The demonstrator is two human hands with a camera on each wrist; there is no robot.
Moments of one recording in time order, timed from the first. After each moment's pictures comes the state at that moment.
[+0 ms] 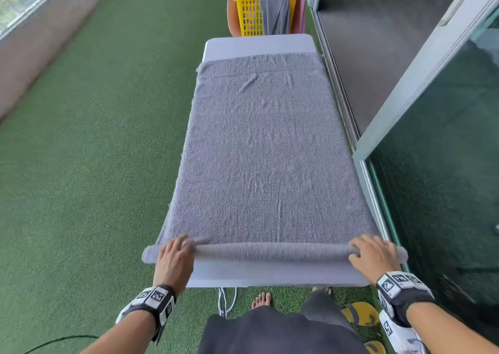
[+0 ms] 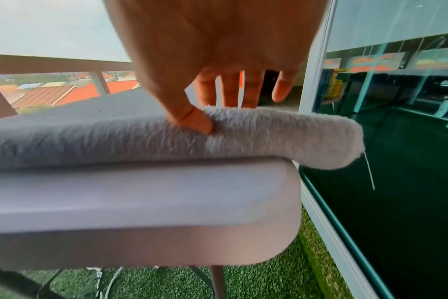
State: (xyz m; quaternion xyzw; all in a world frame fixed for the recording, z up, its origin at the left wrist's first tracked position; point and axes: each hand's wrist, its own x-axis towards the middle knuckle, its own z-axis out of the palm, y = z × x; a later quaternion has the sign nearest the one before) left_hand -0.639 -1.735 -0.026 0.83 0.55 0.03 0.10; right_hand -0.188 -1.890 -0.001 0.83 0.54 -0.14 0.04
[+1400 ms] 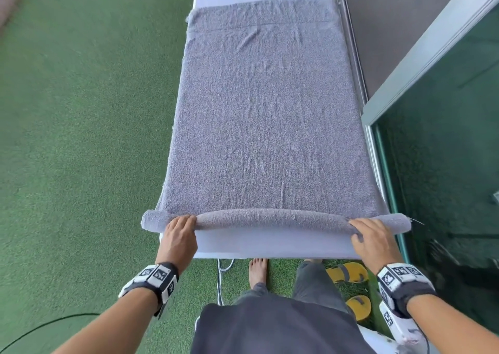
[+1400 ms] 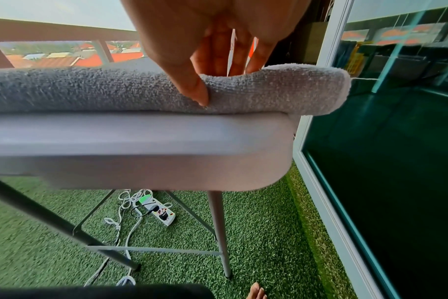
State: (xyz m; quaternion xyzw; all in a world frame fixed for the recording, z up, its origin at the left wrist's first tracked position) left_hand -0.625 -1.744 -0.034 0.82 0.54 0.06 0.18; right_hand -0.192 -1.913 -0.028 0.81 0.56 -0.14 -0.08
